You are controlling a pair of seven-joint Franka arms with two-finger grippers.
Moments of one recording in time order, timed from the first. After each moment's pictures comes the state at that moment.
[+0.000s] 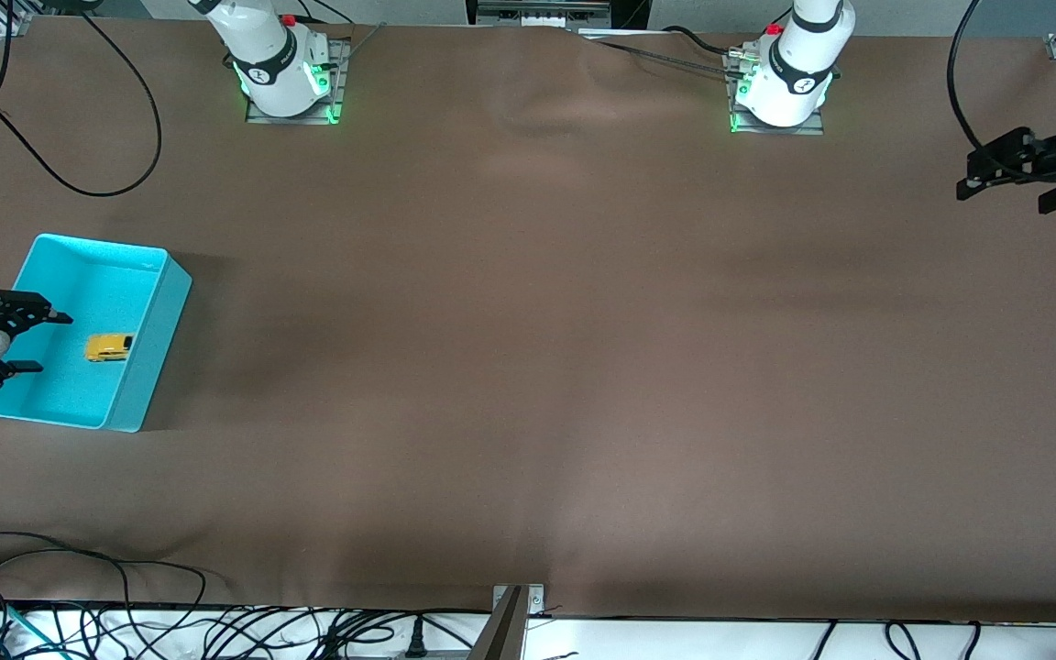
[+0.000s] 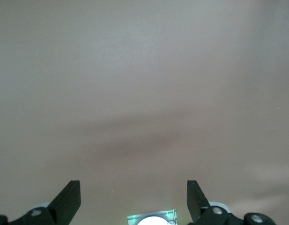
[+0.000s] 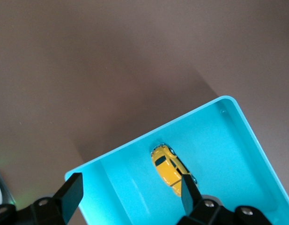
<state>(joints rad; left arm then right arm) 0.03 0.04 0.01 -1.44 -0.05 1.35 0.15 -0.21 0.63 -0.11 -1.20 0.15 1.54 -1.21</state>
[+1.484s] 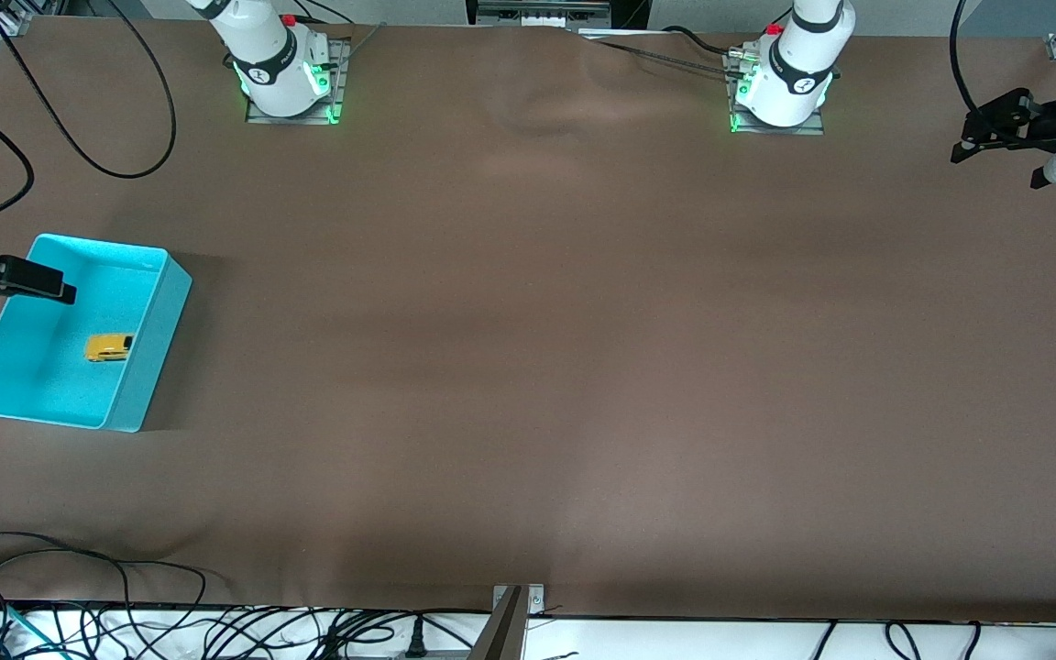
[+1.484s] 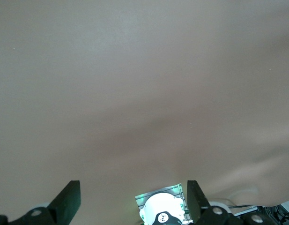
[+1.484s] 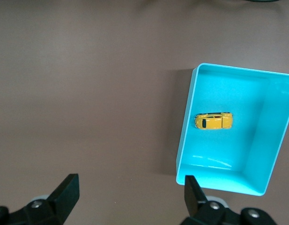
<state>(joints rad) 0.04 0.03 -0.02 -1.43 -0.05 1.25 0.28 0.00 0.34 -0.10 -1.20 0.07 1.46 -0.07</state>
